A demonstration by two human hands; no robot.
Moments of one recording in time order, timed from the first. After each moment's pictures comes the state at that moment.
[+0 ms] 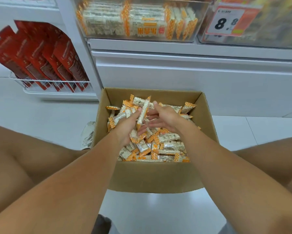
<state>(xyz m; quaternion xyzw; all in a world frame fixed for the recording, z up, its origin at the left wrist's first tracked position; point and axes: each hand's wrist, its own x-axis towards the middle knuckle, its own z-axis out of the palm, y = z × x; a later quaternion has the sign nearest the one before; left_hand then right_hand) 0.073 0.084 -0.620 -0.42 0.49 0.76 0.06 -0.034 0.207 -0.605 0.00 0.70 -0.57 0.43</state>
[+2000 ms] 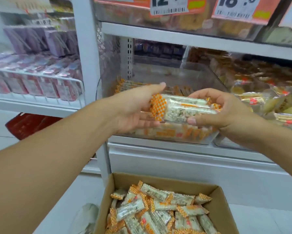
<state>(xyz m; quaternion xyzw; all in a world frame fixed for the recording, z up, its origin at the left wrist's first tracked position) -0.036 -0.020 -0.318 -0.22 0.65 0.73 0.03 -0.140 0.181 -0.324 -0.35 0.75 -0.53 0.20</state>
